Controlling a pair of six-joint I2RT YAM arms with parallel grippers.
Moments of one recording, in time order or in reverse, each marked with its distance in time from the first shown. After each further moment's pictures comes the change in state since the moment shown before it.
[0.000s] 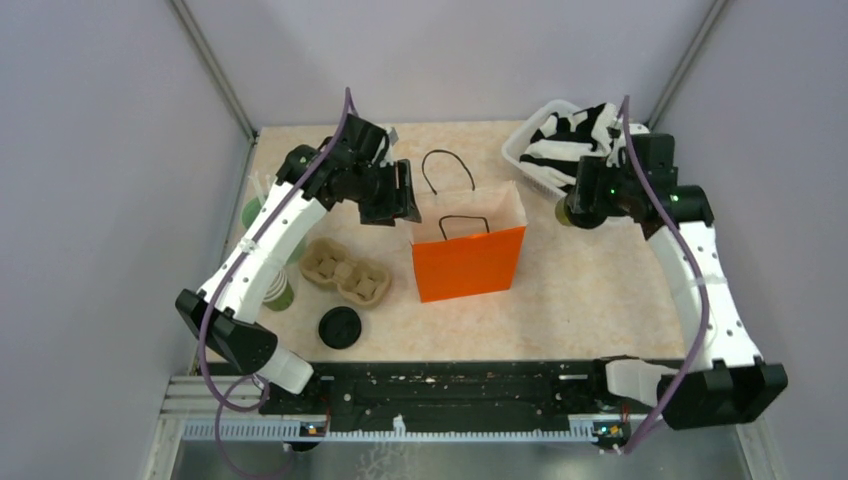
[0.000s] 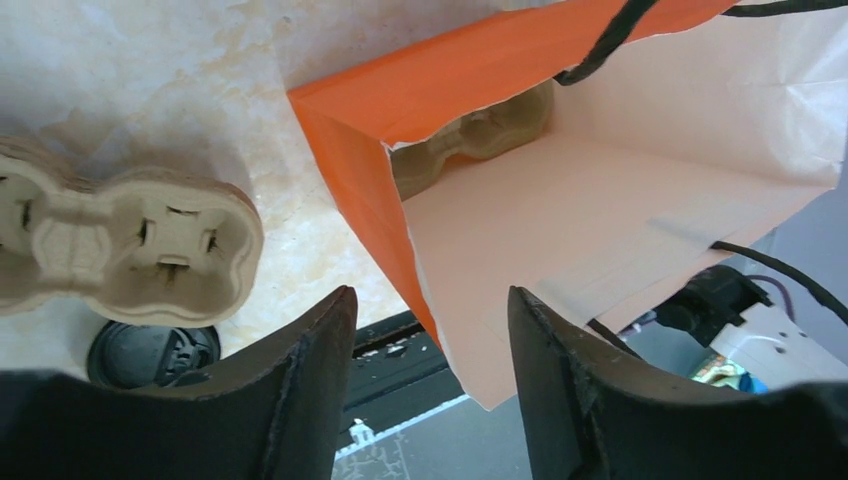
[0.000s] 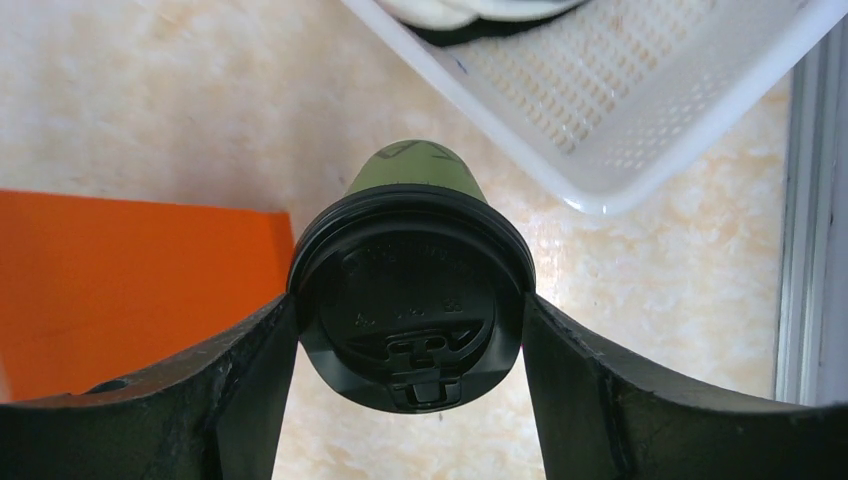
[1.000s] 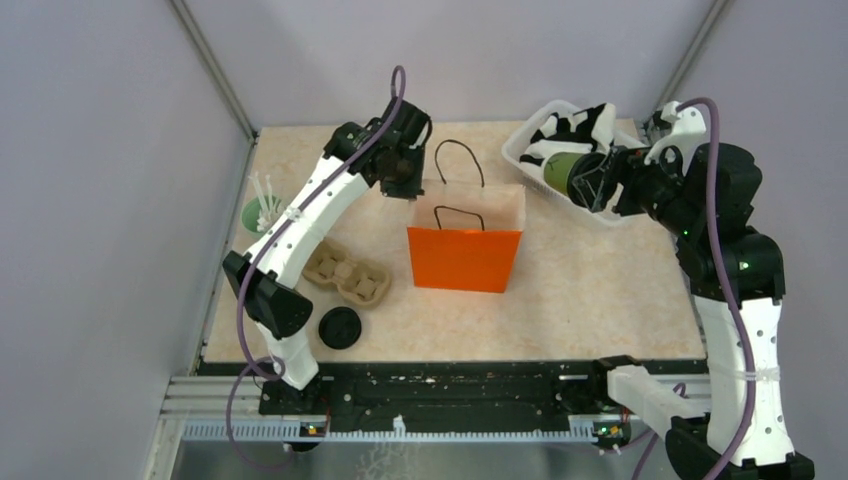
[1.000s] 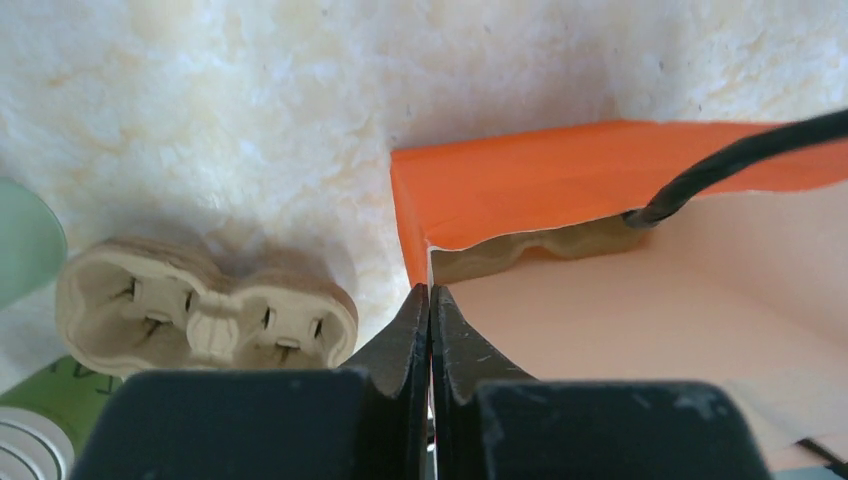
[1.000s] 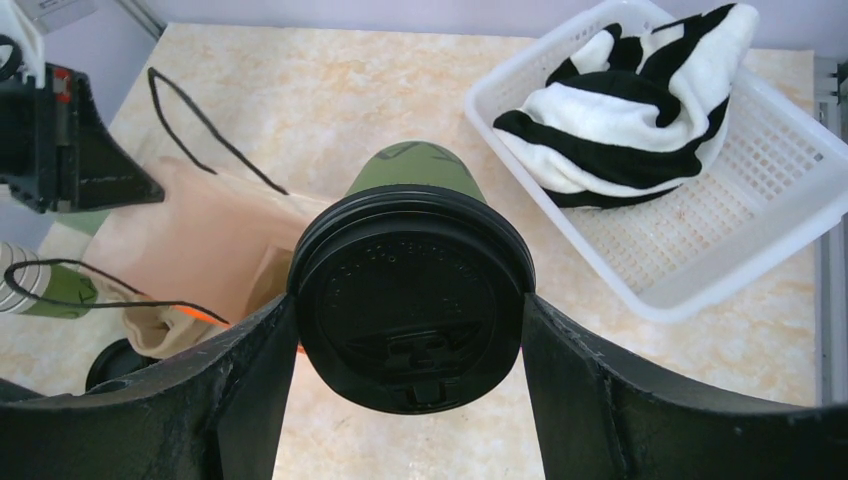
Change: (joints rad) left arm -0.092 0.241 0.249 -0.055 -0.312 0.117; right arm 0.047 -0.291 0.179 0.012 -0.209 0.016
